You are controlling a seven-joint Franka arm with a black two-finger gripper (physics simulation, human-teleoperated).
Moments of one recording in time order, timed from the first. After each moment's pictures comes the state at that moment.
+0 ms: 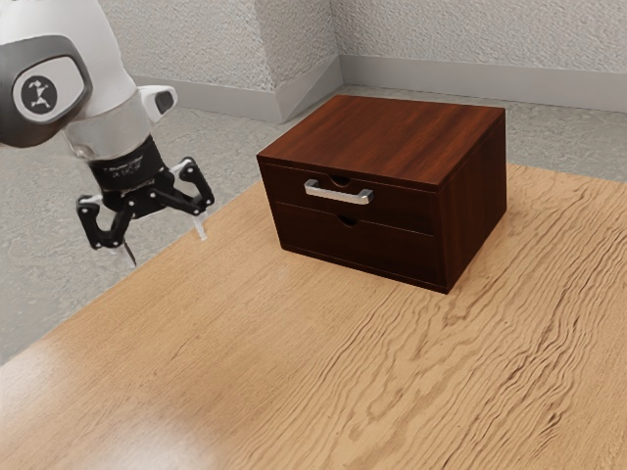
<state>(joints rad) 0.26 -0.20 -0.07 -1.71 -0.03 1.56 -0.87</state>
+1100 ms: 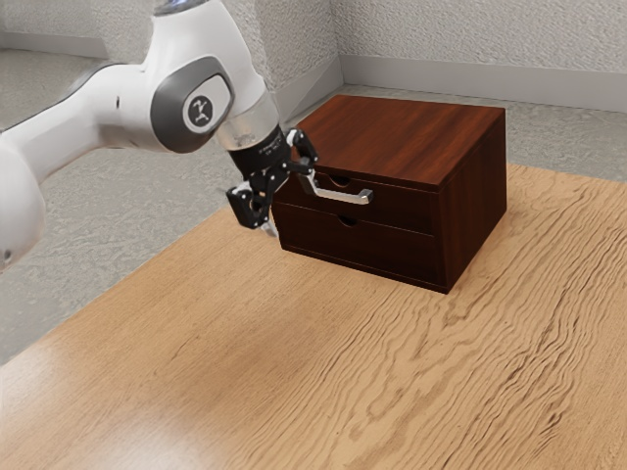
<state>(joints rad) 0.18 0.26 -0.10 -1.35 -0.02 1.85 -1.44</state>
